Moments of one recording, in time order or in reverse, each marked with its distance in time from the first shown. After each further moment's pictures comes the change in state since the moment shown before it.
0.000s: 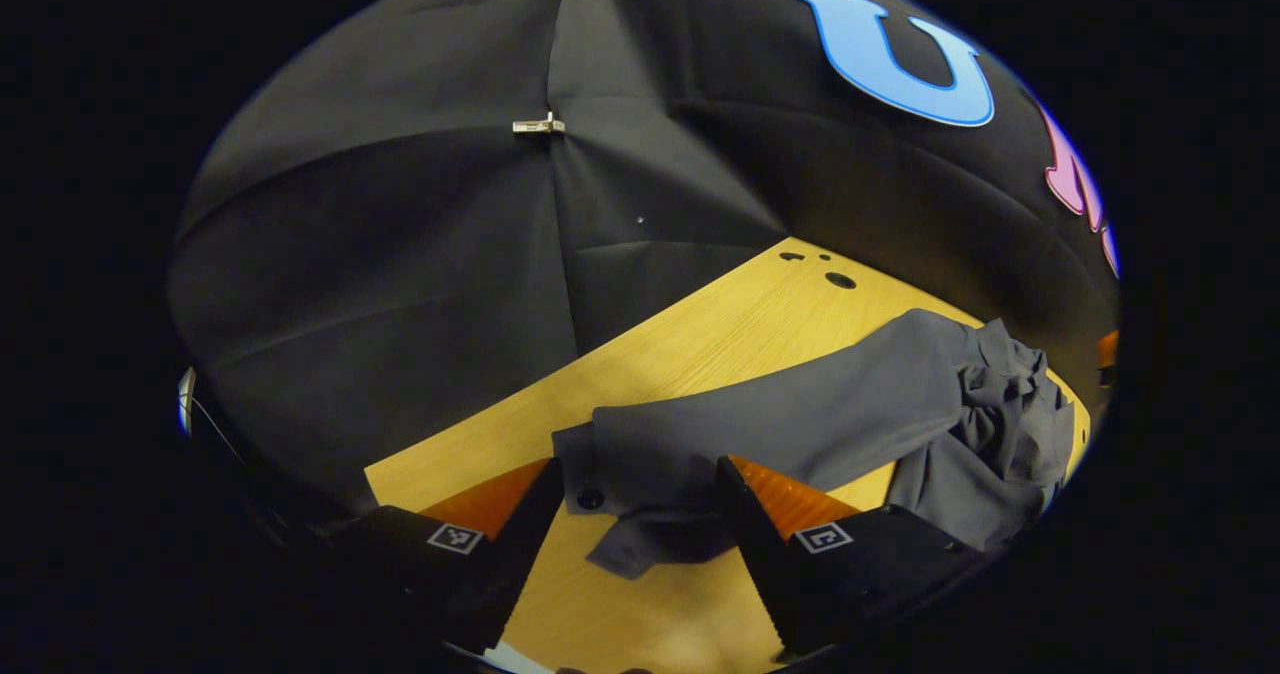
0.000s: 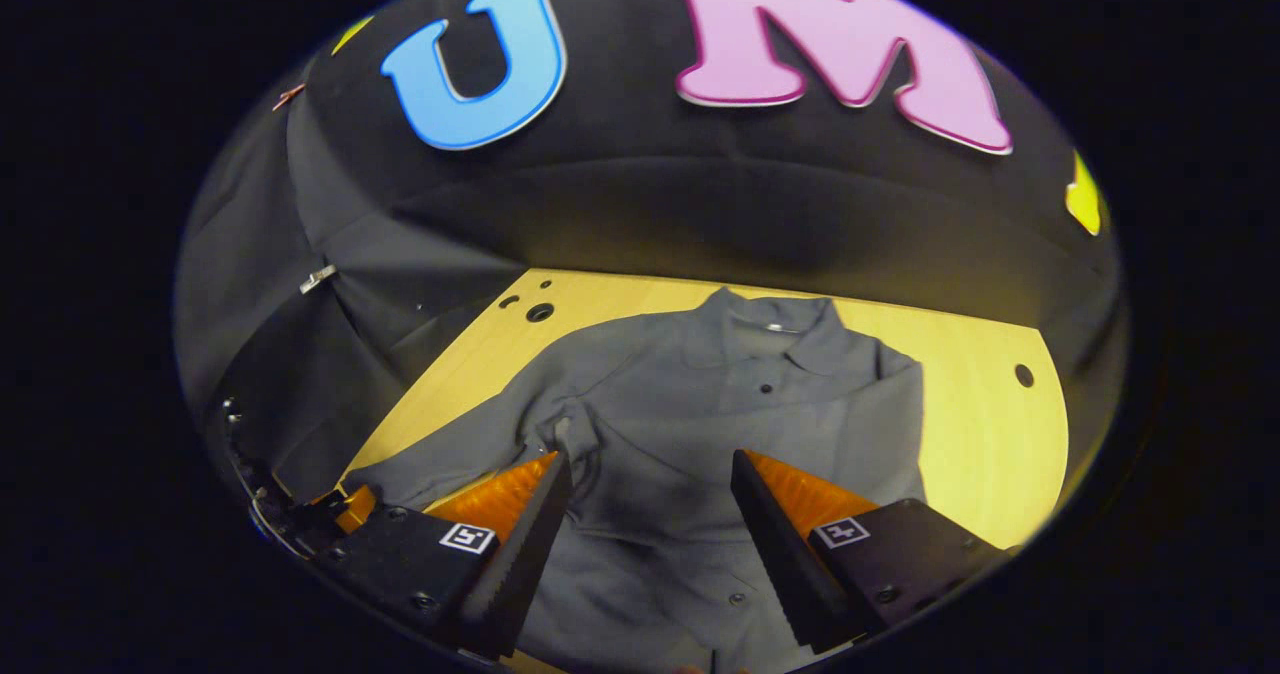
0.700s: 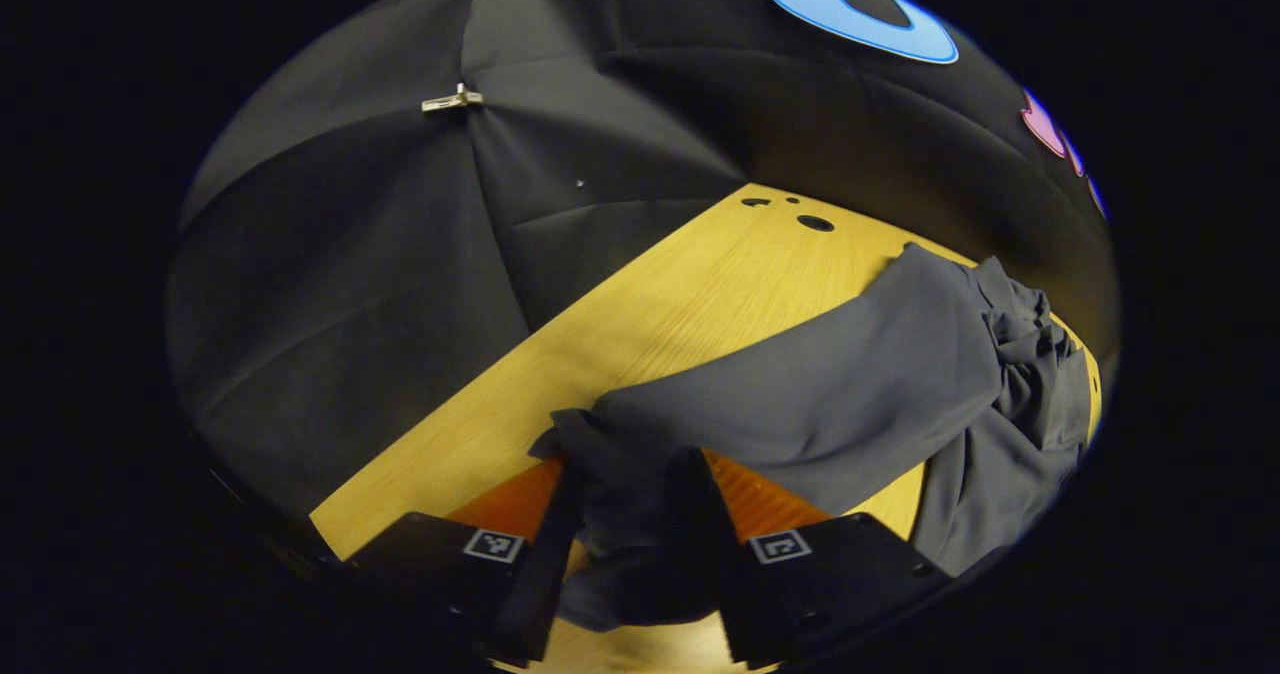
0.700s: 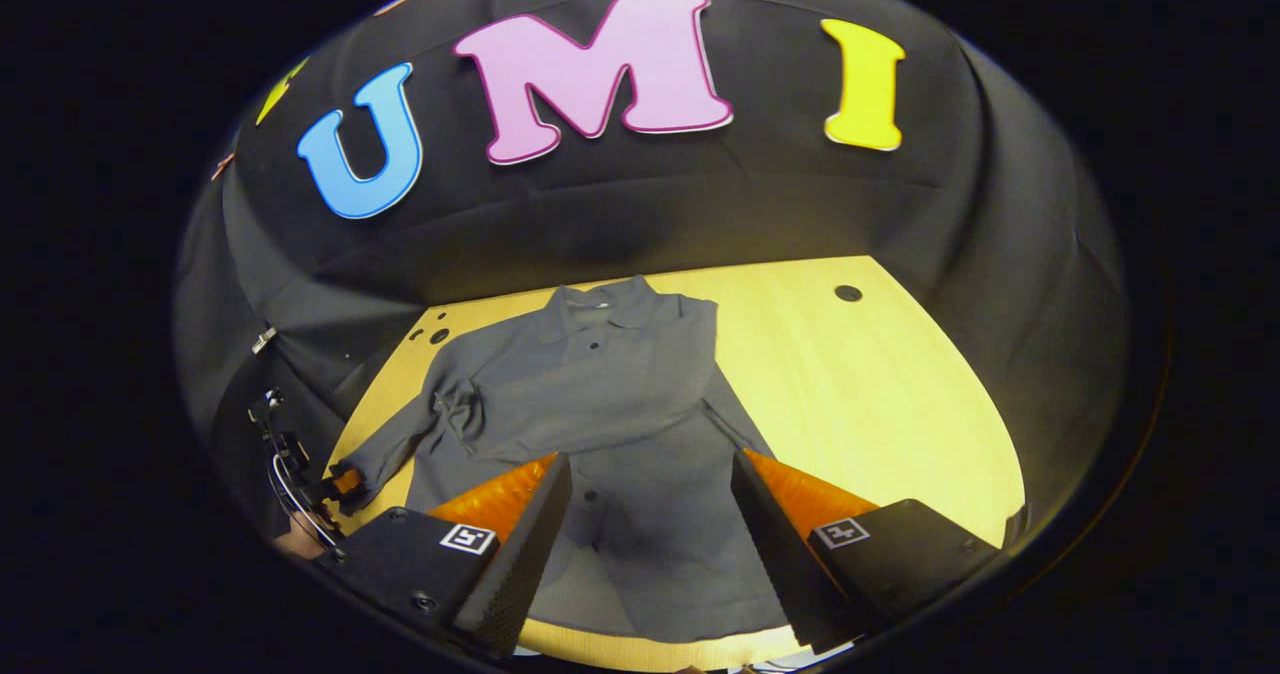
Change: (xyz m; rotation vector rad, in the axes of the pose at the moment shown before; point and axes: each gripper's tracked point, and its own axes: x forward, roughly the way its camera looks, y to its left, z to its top) left arm 0.047 -0.045 -0.011 0.167 0.087 -0.131; right arm -0.159 -0.123 -0.086 0.200 -0.078 -0.274
